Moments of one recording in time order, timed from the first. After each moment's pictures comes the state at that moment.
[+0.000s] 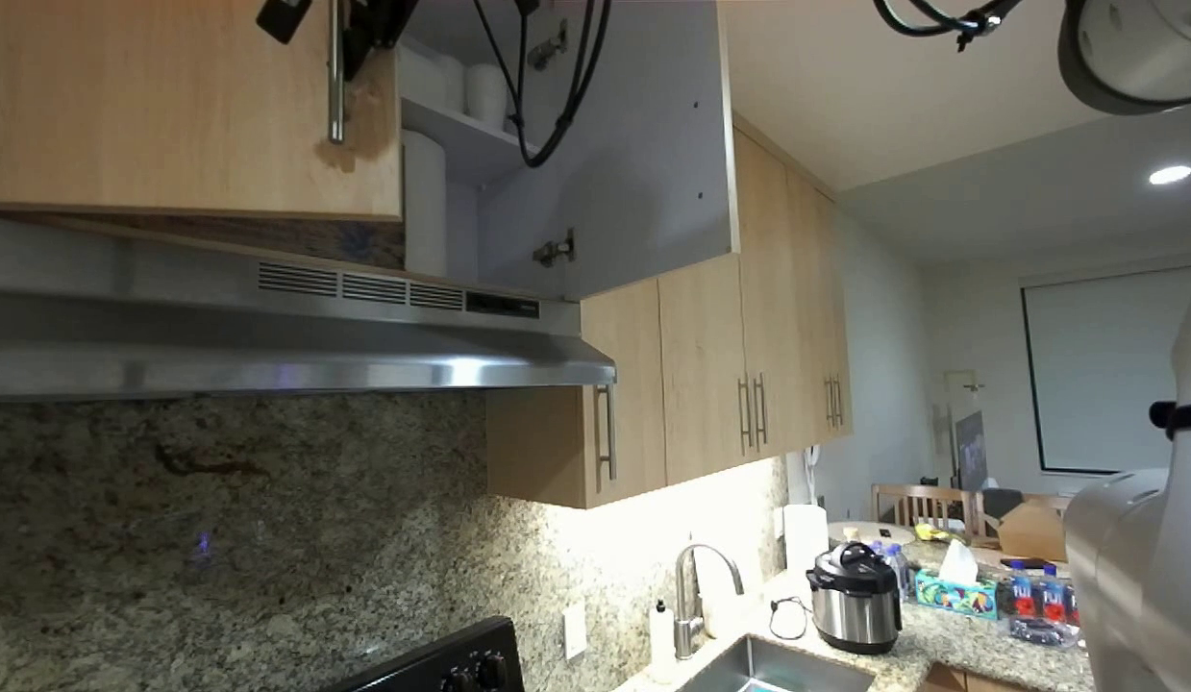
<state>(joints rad) 0.32 -0.37 0.27 -1.58 0.00 2.00 -0.32</state>
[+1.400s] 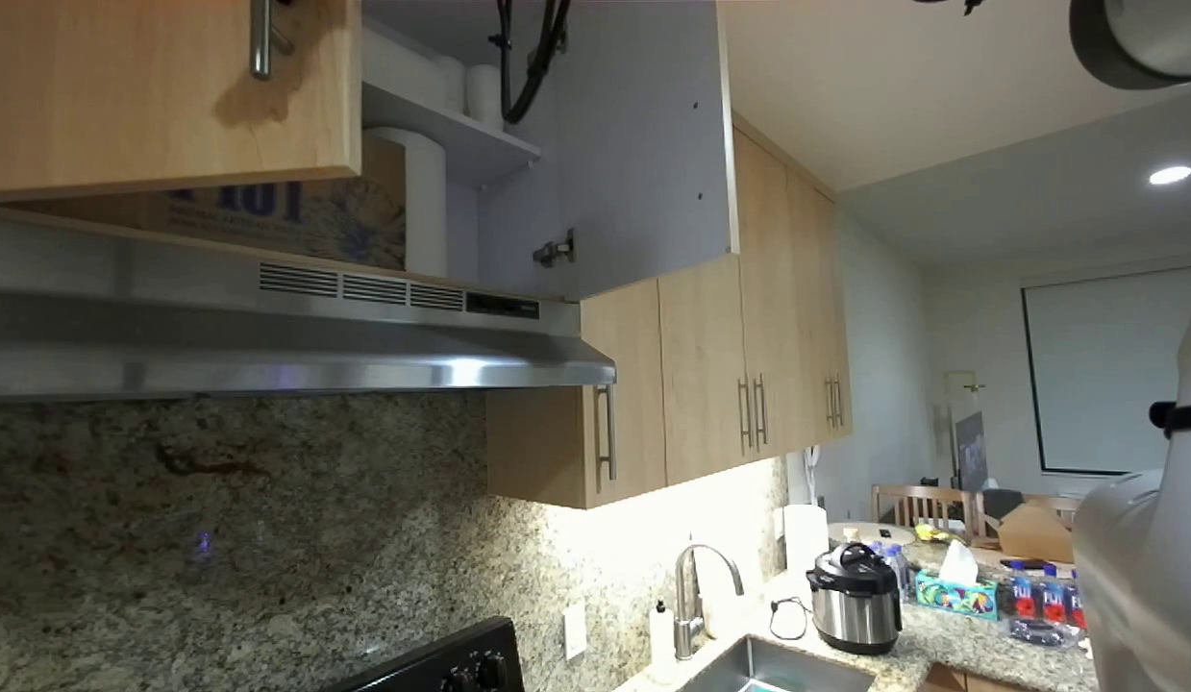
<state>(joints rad) 0.25 -0.38 0.55 -1.58 -0.32 1.97 0.19</state>
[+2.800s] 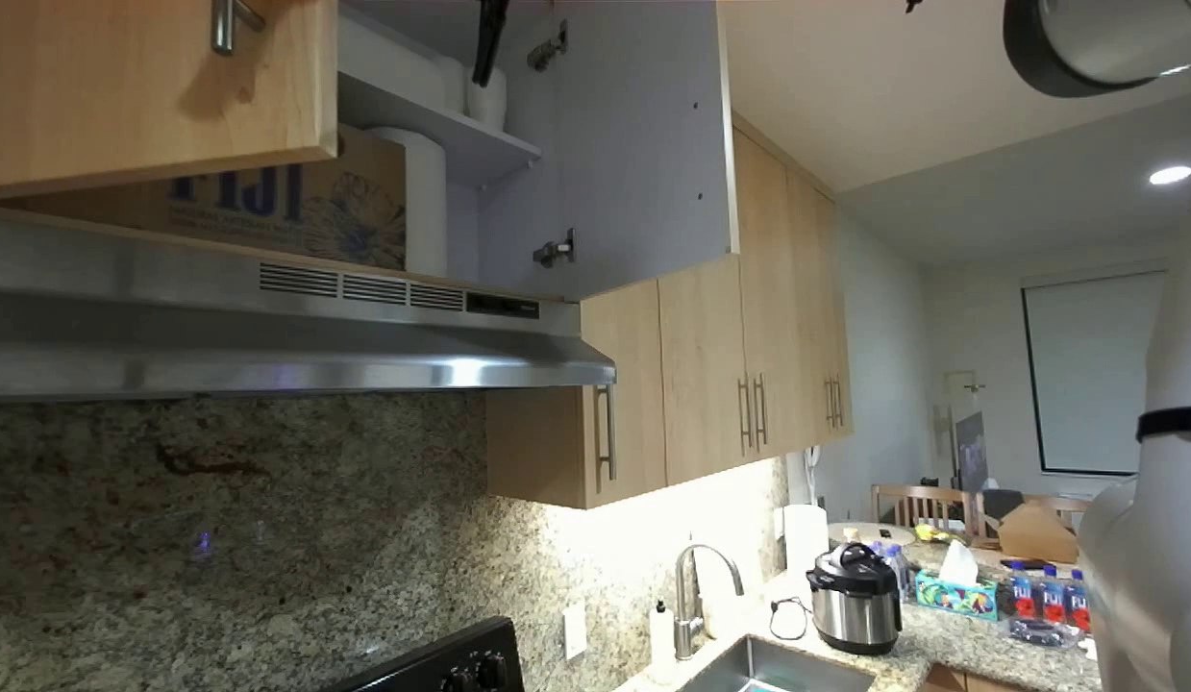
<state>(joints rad) 0.20 -0.28 0.72 -1.43 -0.45 1.79 0.28</state>
